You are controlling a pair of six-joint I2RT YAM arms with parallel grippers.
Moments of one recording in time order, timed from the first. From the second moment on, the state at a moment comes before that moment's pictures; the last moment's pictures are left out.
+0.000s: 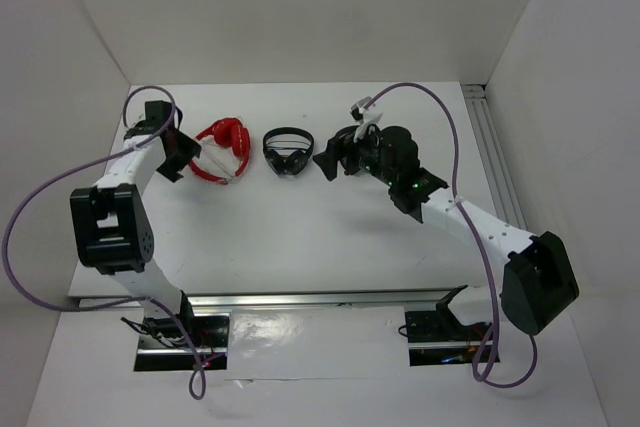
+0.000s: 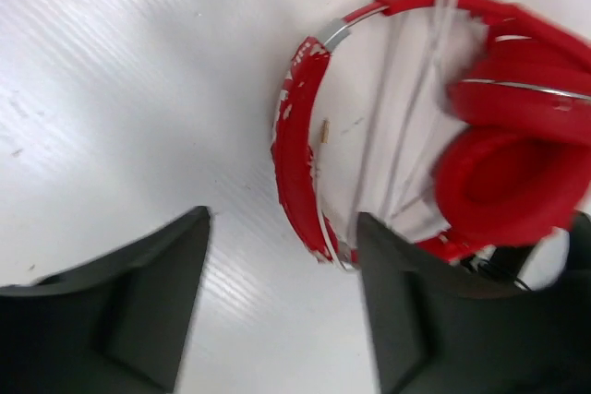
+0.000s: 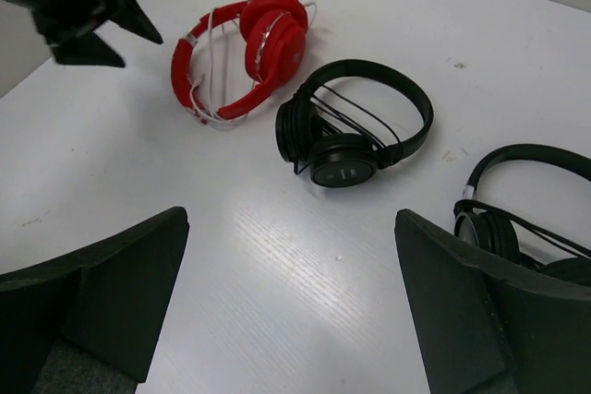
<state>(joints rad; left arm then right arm) 0.13 1.74 1.28 -0.60 -0.14 -0.87 0.57 1.31 0.90 0.25 -0.18 0.16</state>
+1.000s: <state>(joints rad) -0.23 0.42 0.88 -0.77 -0.15 -0.53 0.67 0.65 0.95 -0.34 0.18 0.32</state>
